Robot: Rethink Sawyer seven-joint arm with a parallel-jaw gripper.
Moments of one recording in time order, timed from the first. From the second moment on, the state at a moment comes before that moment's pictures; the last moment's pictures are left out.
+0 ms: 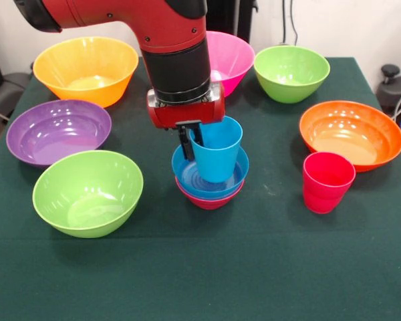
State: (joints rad) arm -0.72 -0.47 0.65 1.49 -0.59 0.73 1.89
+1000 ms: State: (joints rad) arm -0.72 -0.47 0.65 1.49 -0.59 0.72 1.89
